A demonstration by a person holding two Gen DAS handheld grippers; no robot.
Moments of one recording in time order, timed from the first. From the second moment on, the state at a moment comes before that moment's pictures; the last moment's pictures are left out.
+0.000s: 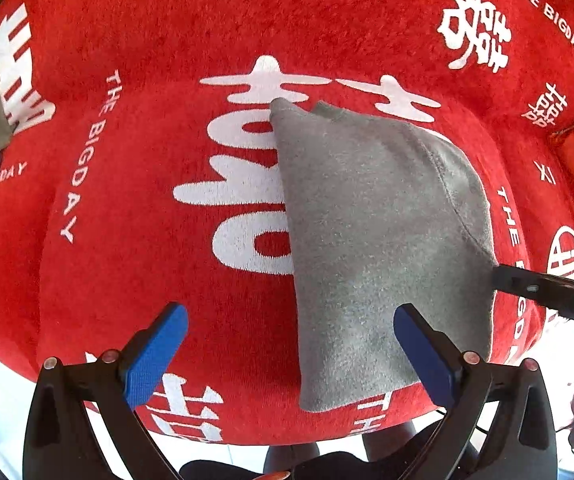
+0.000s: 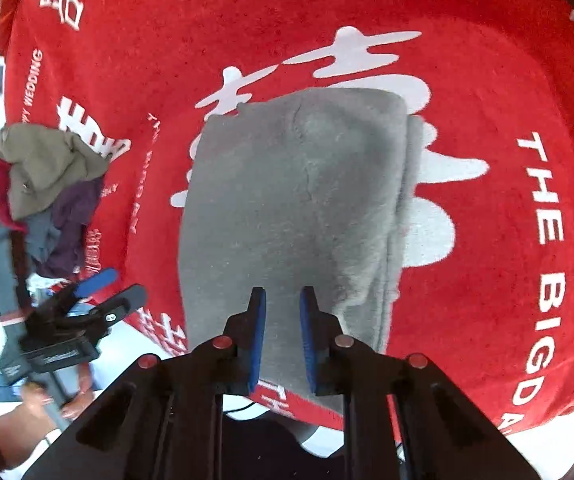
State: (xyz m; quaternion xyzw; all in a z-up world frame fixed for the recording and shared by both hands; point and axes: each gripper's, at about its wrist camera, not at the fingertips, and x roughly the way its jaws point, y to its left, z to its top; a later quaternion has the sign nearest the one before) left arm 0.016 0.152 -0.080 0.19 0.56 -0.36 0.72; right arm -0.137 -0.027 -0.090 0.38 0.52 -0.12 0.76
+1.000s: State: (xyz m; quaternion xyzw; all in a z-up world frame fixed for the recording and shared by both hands) left arm -0.040 0.153 0.023 0.26 0.54 -0.36 0.71; right arm -0.175 0.024 0.002 0.32 0.54 -0.19 0.76
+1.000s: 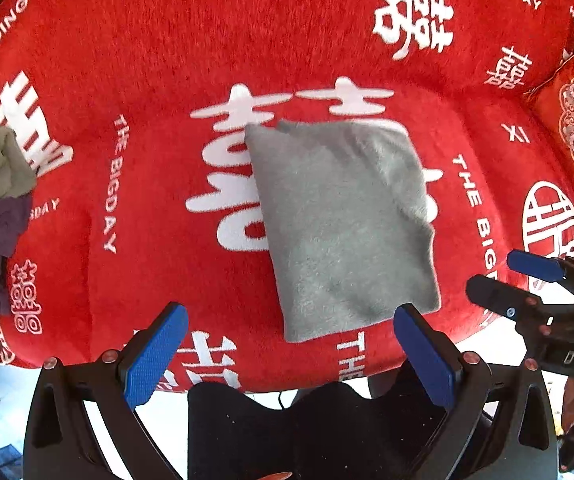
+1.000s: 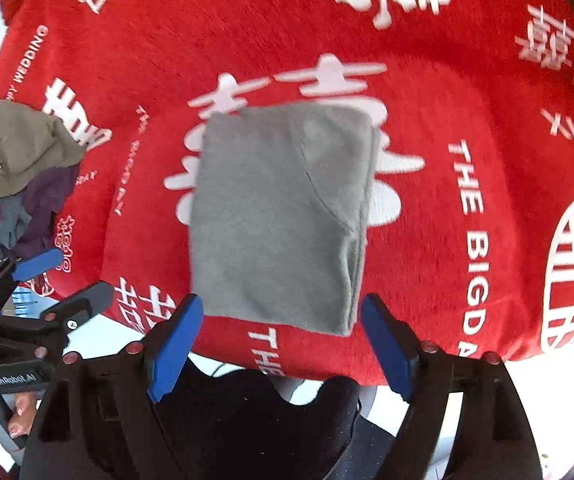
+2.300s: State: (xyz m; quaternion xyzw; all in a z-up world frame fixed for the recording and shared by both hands) left arm -0.025 0.152 0.027 0.26 0.59 -0.30 0.71; right arm -0.144 0.011 0.049 0.26 0.58 -0.28 0.72
